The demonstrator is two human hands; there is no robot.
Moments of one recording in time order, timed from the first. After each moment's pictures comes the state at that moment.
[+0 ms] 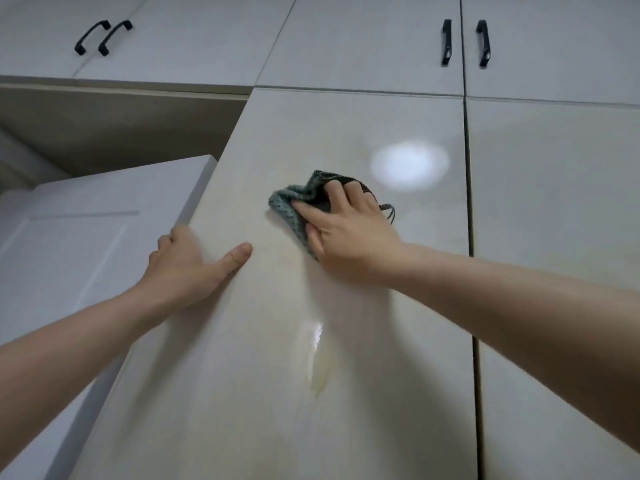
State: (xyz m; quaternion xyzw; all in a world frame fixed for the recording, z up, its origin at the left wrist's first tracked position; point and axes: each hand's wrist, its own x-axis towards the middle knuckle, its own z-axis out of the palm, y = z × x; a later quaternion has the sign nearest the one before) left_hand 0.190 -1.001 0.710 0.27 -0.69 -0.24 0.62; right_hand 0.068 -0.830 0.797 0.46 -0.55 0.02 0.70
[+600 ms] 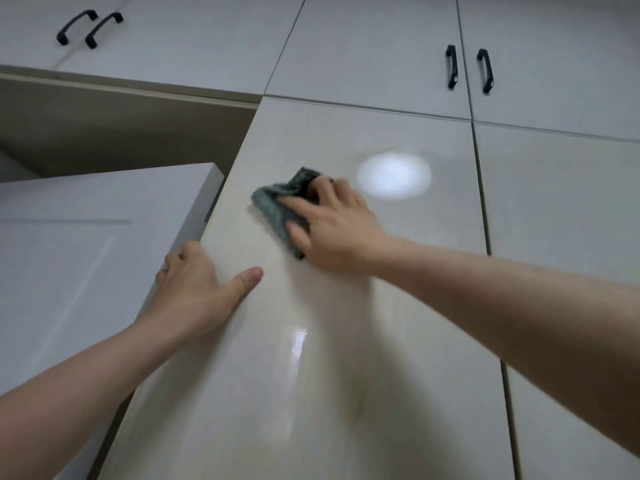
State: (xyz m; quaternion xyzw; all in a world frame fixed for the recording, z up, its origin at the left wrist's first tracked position) left_hand 0.197 -1.013 0.708 0.22 -0.70 -0.25 0.63; right_hand 0.098 -0.876 0.825 0.45 -0.57 0.04 0.69
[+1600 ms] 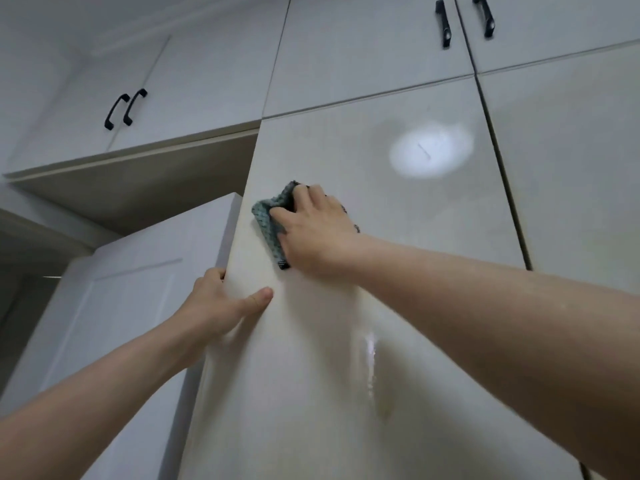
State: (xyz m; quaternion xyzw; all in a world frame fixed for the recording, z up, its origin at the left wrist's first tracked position) left_hand 0.219 -1.020 0.714 0.19 -0.72 -0.34 0.57; right_hand 0.112 -0.905 0.819 0.50 -0.57 0.08 0.65
